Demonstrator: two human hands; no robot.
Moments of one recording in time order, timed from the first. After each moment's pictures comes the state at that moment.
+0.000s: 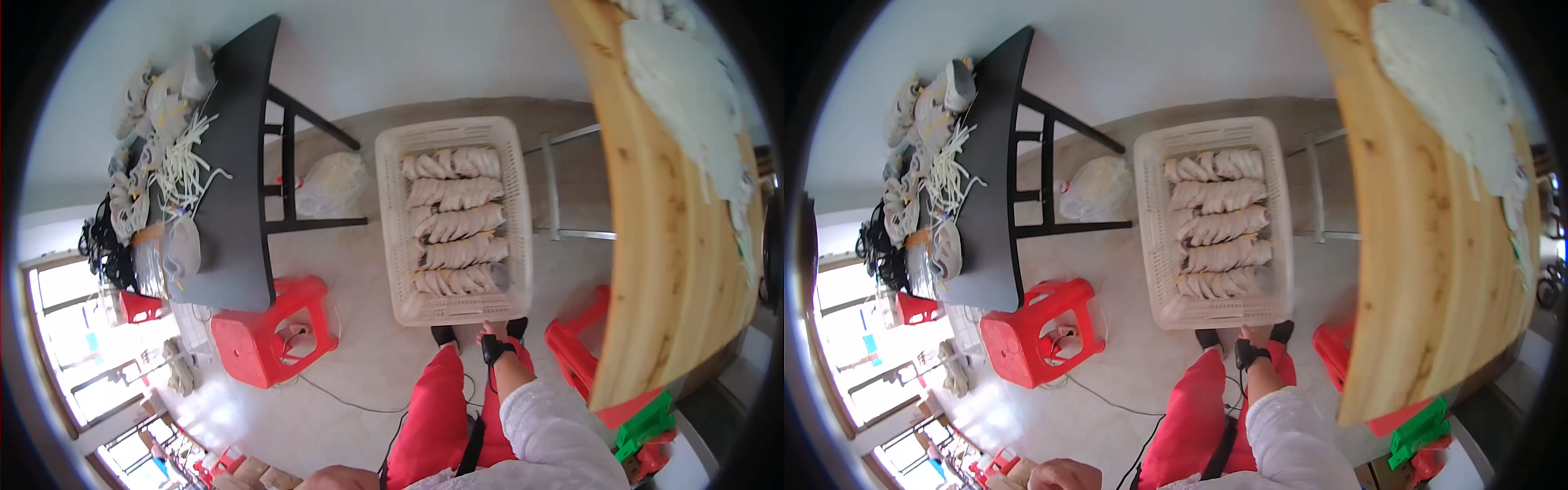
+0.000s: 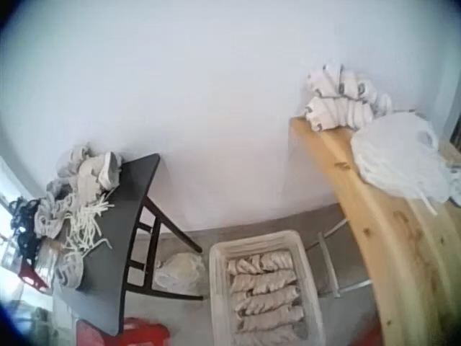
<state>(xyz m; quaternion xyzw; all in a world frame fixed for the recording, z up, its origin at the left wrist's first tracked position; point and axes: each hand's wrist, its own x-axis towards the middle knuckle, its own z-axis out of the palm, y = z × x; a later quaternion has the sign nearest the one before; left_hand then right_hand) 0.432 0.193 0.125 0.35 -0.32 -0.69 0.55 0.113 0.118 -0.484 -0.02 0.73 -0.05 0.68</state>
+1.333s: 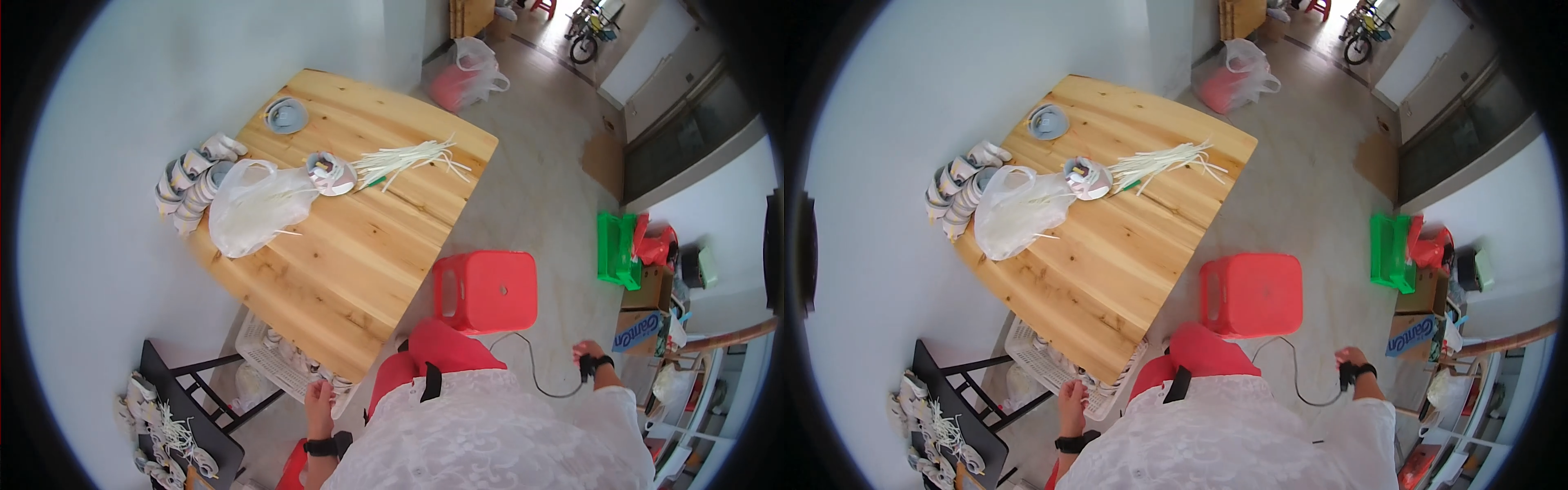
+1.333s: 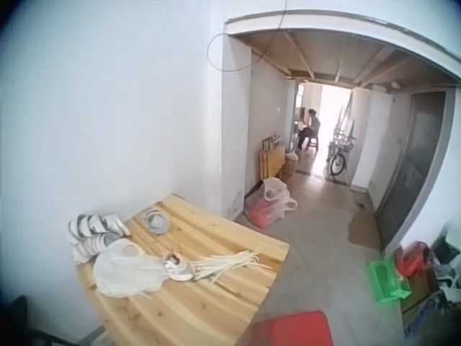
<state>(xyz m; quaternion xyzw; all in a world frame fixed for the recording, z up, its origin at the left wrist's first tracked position) 0.259 0.051 0.050 0.69 -0.27 -0.60 0.31 -0.424 0.322 -0.080 -0.04 0.78 -0.25 0.57</state>
